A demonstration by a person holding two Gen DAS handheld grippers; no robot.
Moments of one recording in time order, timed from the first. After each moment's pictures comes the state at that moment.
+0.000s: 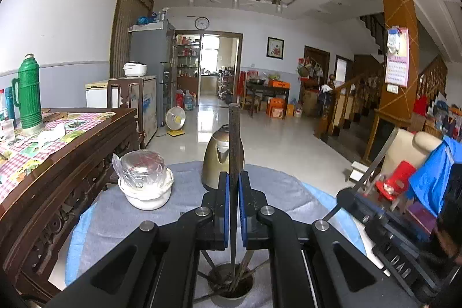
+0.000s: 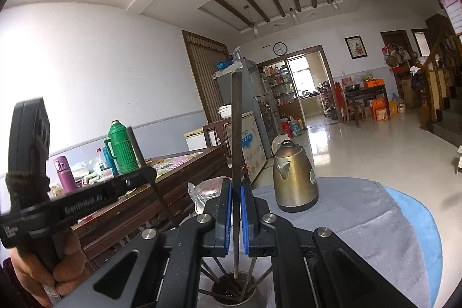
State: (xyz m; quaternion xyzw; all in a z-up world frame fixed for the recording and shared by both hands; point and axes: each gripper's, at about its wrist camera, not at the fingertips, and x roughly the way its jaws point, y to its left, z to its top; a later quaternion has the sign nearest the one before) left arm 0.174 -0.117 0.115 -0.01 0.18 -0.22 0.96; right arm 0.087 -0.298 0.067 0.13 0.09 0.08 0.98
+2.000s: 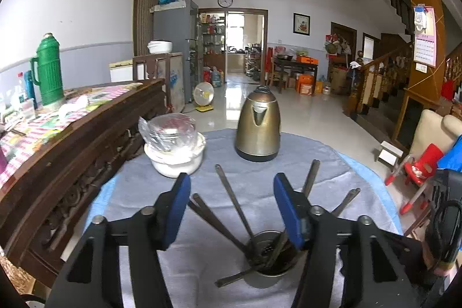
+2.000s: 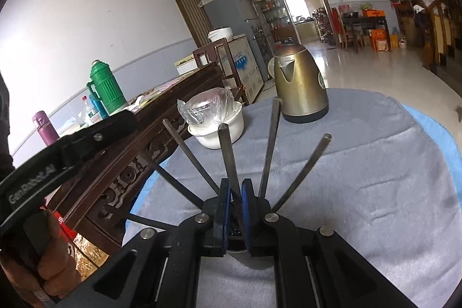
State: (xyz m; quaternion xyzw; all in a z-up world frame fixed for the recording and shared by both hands) left arm 0.178 -0.102 0.060 0.03 0.23 -0.14 0.96; right arm 0.144 -0.270 -0.021 0.16 0.28 0.09 0.94
